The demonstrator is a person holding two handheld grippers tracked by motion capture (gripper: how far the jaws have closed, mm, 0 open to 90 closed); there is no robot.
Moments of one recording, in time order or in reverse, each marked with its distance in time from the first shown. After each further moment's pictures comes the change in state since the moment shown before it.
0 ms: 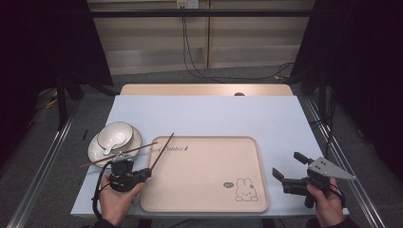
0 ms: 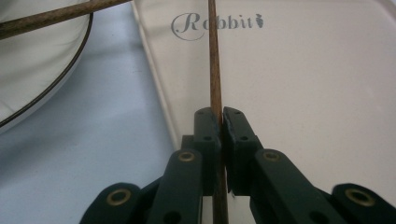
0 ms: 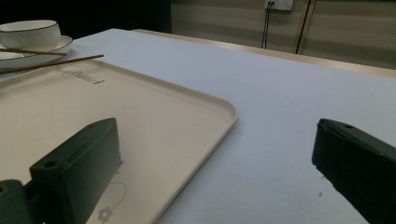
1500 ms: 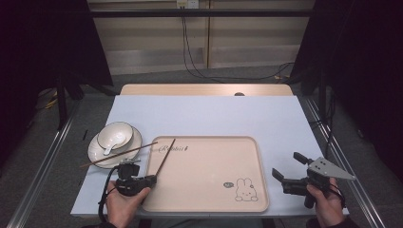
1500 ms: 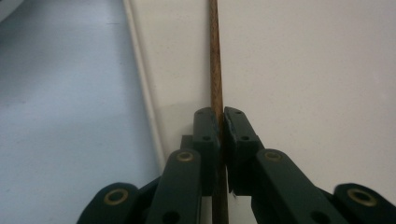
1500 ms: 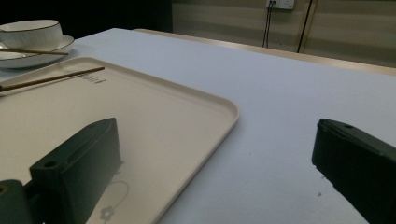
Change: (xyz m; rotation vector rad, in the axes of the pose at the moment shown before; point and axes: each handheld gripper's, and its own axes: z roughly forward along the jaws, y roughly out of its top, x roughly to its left) left arm -0.010 -0.010 0.013 0.075 -0.015 -0.089; right arm 0.000 0.000 0.000 0.002 0.005 0.004
